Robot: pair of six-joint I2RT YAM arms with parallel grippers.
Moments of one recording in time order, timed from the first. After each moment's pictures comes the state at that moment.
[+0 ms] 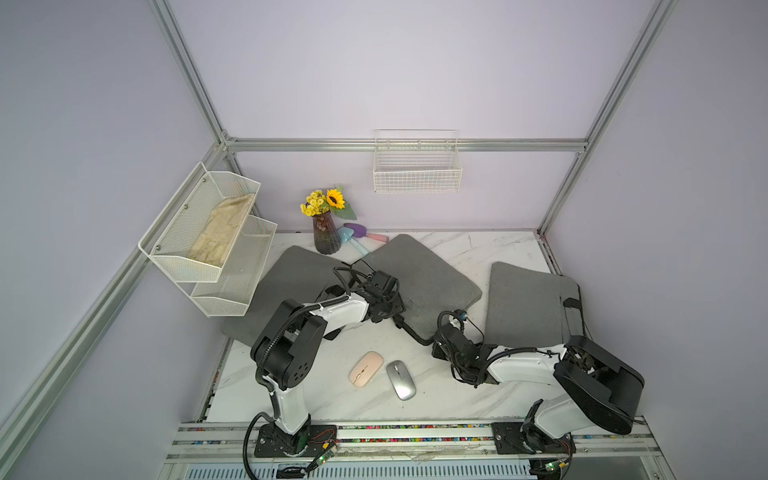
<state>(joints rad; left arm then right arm) -0.58 1.83 1.12 -0.27 0.02 -0.88 0.84 1.50 0.51 0.10 0.38 0.98</state>
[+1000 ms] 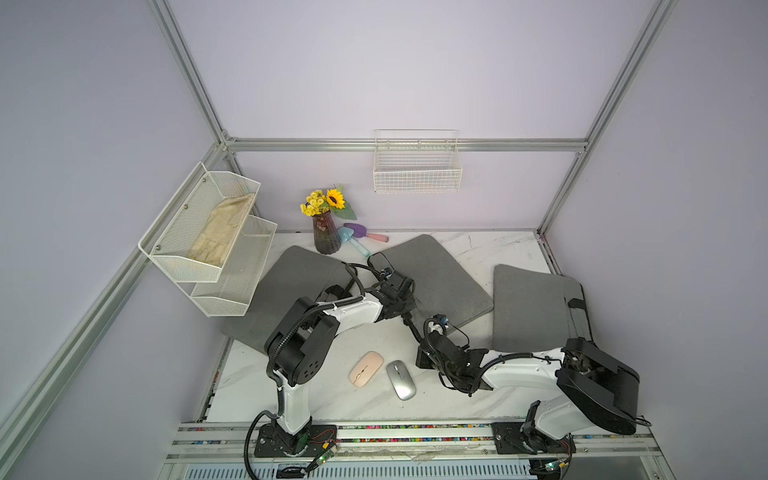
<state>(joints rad) -0.68 1.90 1.22 -0.22 -0.09 -0.95 1.00 1.52 0.59 0.10 0.29 0.98</state>
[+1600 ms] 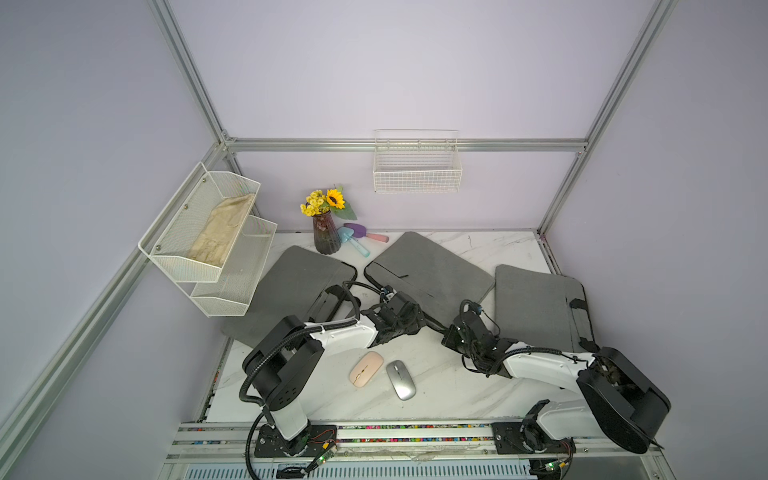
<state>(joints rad) -0.79 1.69 0.98 -0.16 -0.14 -1.06 0.59 1.35 0.49 0.07 0.16 0.99</state>
